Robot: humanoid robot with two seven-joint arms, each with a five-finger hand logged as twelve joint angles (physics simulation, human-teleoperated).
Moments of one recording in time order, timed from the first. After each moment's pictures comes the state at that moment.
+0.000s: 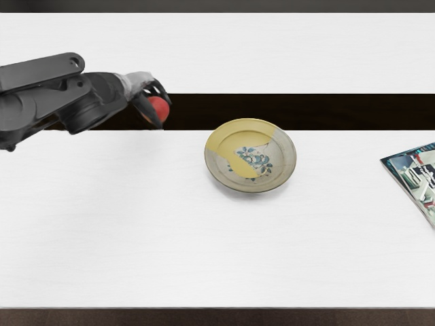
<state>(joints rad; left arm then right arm) -1.37 0.39 -0.04 -1.15 0.65 0.09 0.61 -0.08 0.00 0.07 0.19 -0.15 0.07 -0.09</state>
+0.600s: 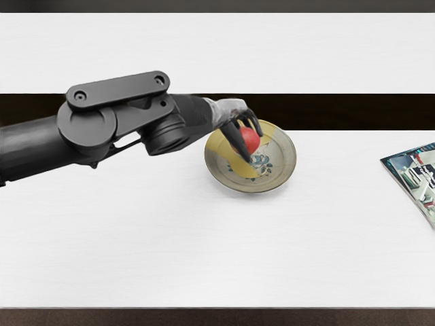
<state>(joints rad) -1.36 0.11 -0.14 -1.15 0.58 0.07 0.61 -0.08 0.00 0.07 0.19 -0.15 0.07 -0.09</state>
